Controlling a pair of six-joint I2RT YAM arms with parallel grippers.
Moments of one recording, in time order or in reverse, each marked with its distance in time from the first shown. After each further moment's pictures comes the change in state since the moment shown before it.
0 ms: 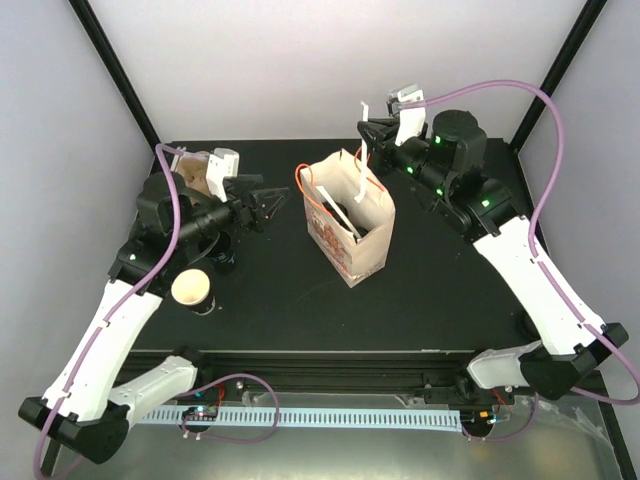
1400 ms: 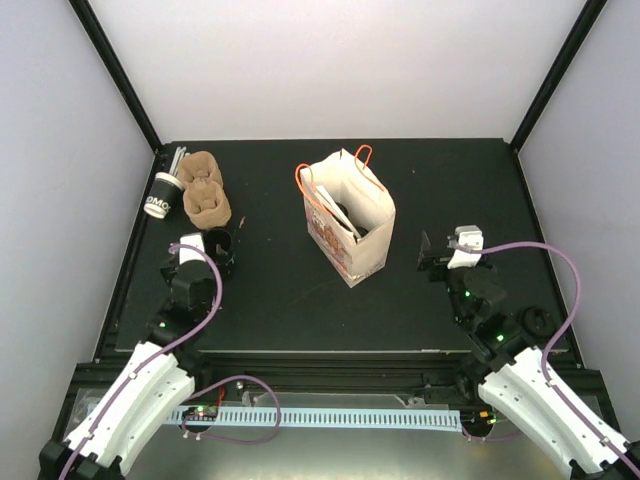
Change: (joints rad) left arm 0.015 -0.442 -0.783 0.074 -1.077 0.155; right arm -0.002 -0.865 -1.252 0.396 0.601 -0.127
